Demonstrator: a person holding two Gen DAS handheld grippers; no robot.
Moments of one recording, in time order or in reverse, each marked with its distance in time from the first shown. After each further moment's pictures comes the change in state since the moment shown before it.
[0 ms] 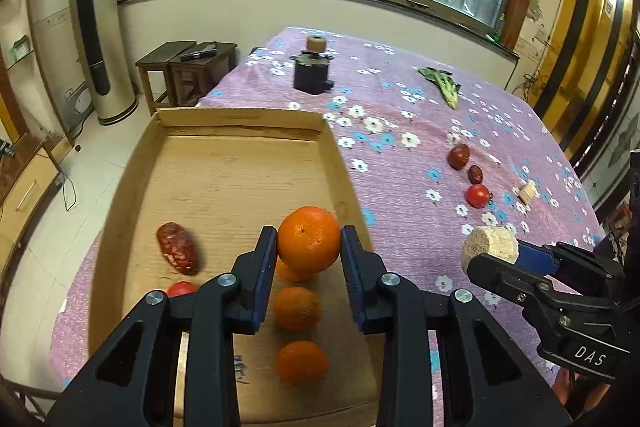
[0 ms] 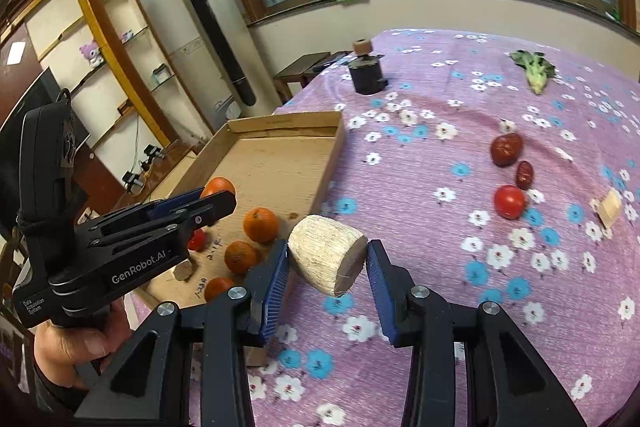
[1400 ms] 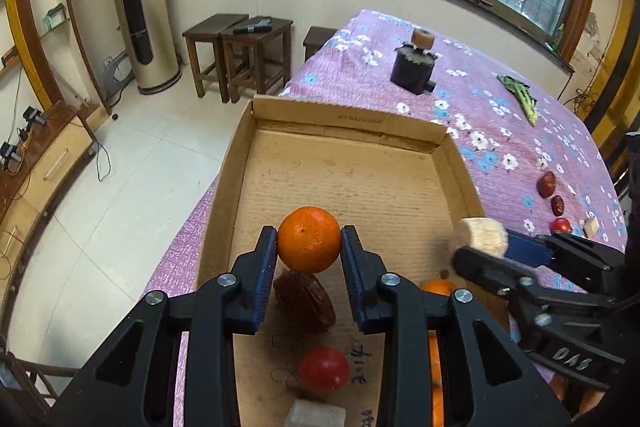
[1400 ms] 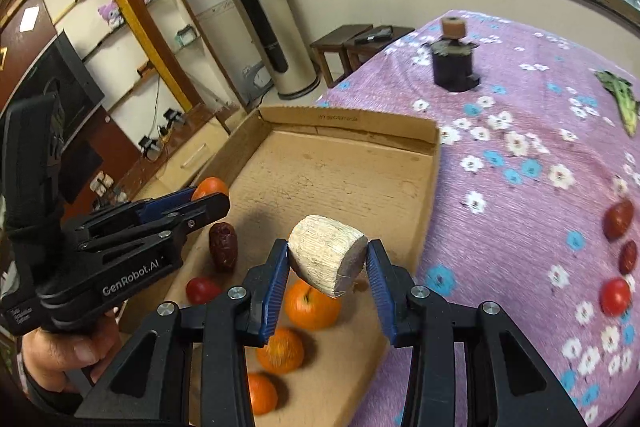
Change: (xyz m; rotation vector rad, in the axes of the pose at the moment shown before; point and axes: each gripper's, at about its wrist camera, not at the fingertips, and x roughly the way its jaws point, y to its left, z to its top) left arm 0.047 0.086 0.029 -0.100 0.090 0.134; right arm 0.116 0.056 0.054 -0.110 0.128 0.082
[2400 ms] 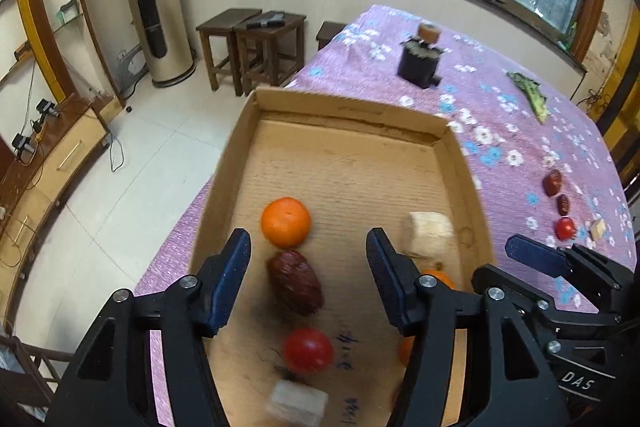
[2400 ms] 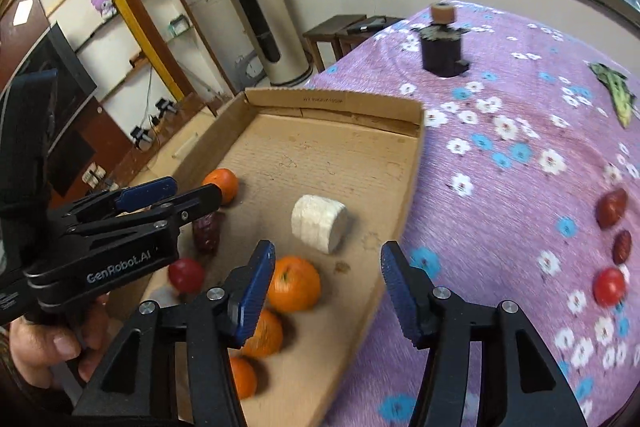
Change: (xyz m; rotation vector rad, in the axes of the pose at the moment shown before) left arm -0.016 -0.018 -0.010 -0.015 -0.002 0.052; right arm -0.017 -0.012 -0.015 0.015 0.013 -0.025
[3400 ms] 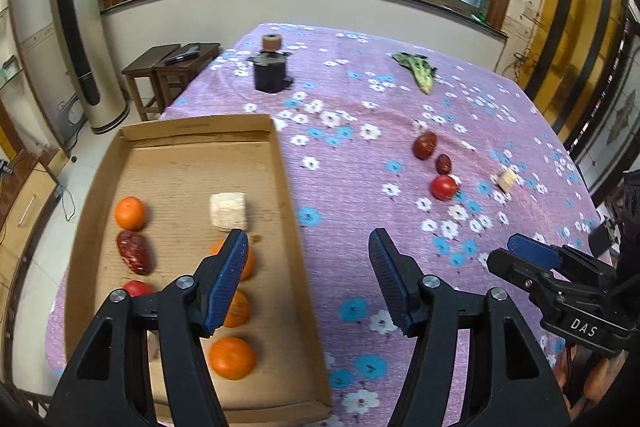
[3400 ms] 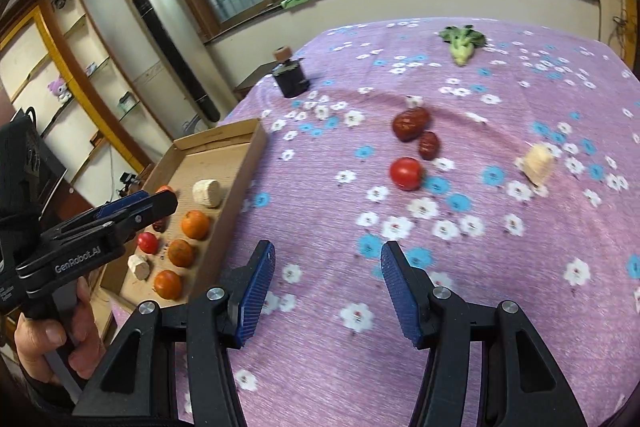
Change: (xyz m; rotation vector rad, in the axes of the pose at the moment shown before) left arm -0.056 -0.117 -0.032 0.195 -0.053 -0.185; right arm -0.133 -0.106 -0.093 0.251 -0.154 -0.130
